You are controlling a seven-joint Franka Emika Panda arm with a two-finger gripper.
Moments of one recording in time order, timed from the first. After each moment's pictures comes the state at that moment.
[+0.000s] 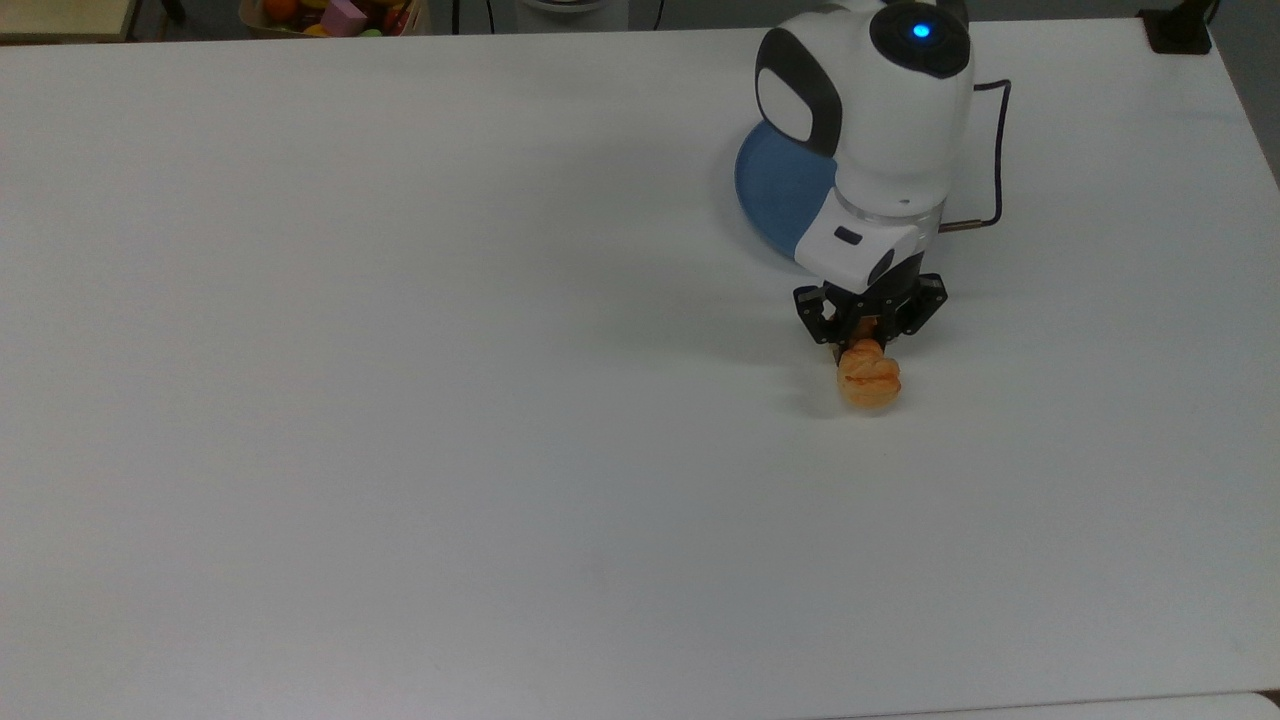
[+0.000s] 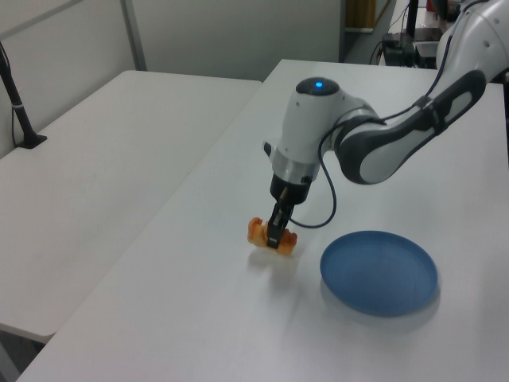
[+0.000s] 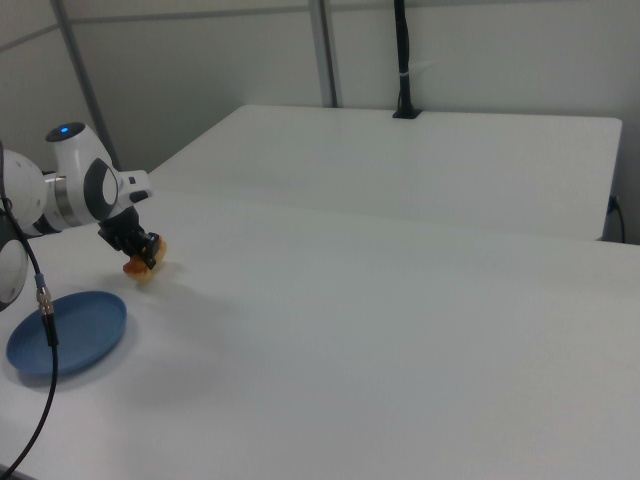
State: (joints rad) arm 0.25 0.64 0.30 -1.51 -0.29 2.37 0.52
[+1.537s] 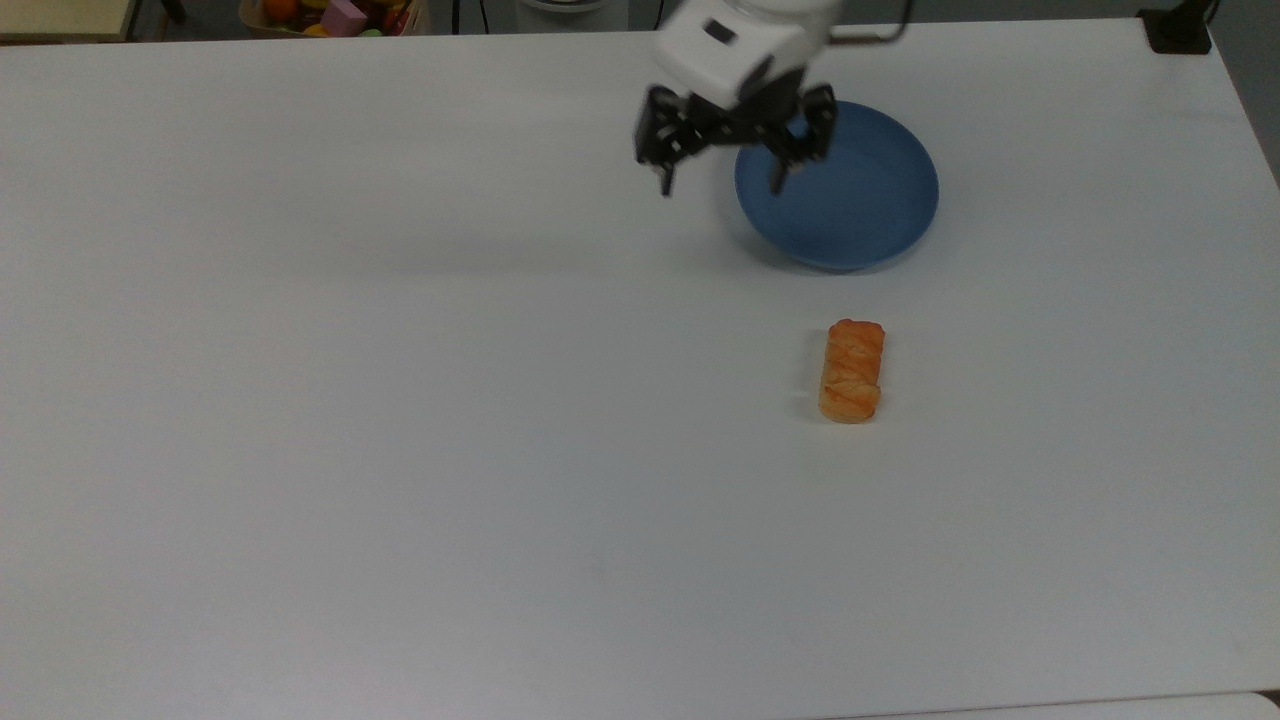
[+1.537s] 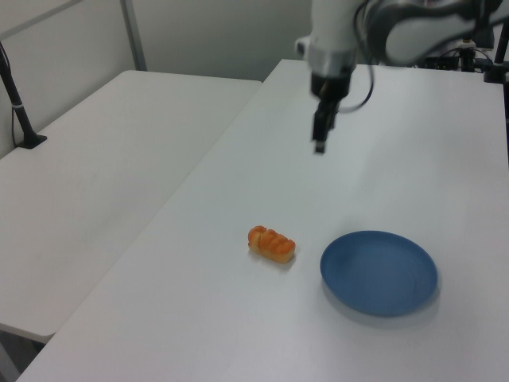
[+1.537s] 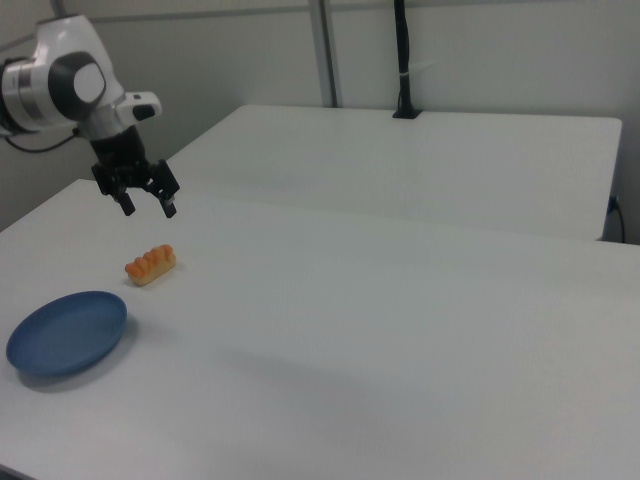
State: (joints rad) arm 0.13 0.26 0.26 -1.54 -0.17 1.84 0.26
